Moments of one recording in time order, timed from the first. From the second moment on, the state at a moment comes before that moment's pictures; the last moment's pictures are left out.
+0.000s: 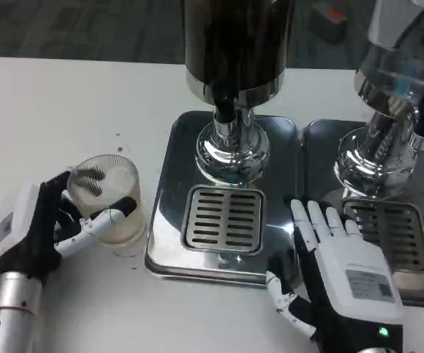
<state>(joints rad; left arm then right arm) -0.33 0.43 -0.14 1.08 0.42 -0.70 0.47 0.30 -0.17 0.48 -0.20 -1.08 0.25 -0.27</state>
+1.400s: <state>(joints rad) -0.33 0.42 -0.14 1.08 0.48 -0.78 0.55 0.31 -0.17 0.47 -0.22 -1.10 0.26 -0.28</state>
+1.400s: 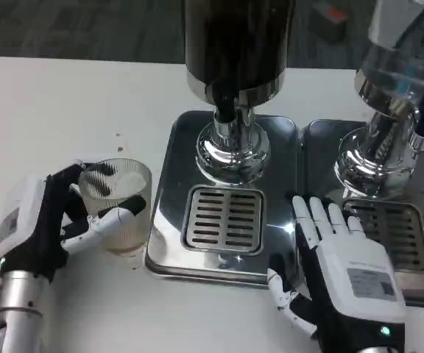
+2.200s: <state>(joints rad) -0.47 0.34 -0.24 1.12 0.56 -0.79 0.60 0.31 -0.16 0.46 -0.22 -1.10 0.27 -0.29</state>
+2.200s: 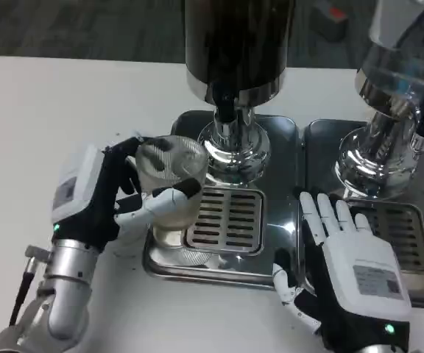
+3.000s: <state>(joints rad) -0.59 0.27 -0.43 1.24 0.72 -0.71 0.82 0.35 -0.12 0.48 -0.25 -1.13 0.34 -0.33</state>
